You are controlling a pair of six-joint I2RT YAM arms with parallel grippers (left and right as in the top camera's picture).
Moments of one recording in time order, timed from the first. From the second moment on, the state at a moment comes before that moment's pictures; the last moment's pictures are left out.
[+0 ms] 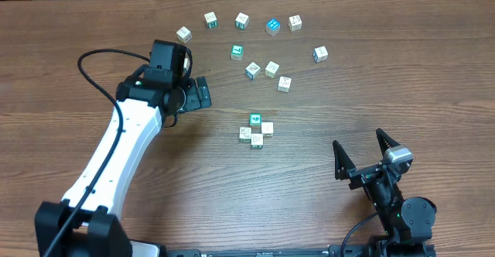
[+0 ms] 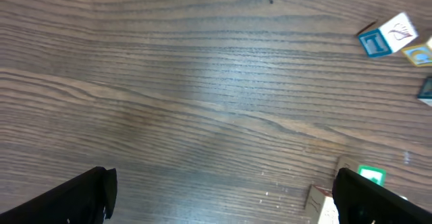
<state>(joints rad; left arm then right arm) -0.21 1.57 1.24 -0.80 -0.07 -0.43 0.02 0.01 0.02 -0.01 -0.27 0.11</state>
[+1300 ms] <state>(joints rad) -0.21 1.36 0.77 -0.16 0.31 0.08 0.02 0.01 0.02 -0.01 -0.27 0.11</state>
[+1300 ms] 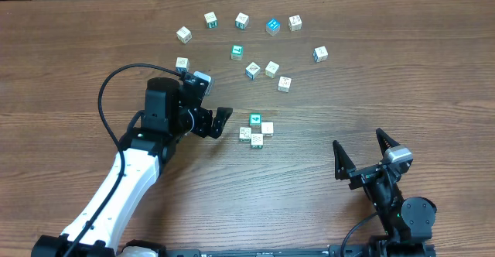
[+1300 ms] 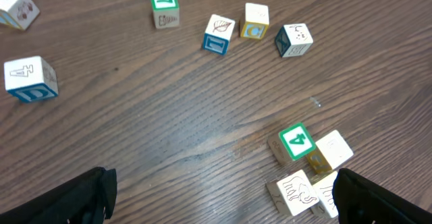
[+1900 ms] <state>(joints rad) -0.21 1.19 0.43 0.26 0.32 0.09 0.02 0.01 0.02 -0.01 -0.27 0.11</state>
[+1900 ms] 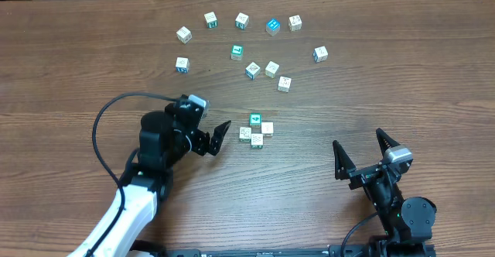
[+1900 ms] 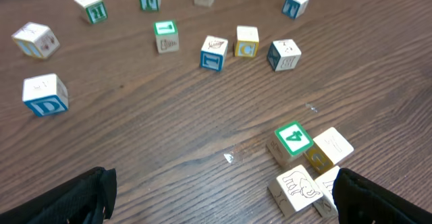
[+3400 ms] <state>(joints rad) -0.19 0.61 0.01 0.22 0.22 0.03 0.02 0.01 0.02 -0.01 -0.27 0.11</state>
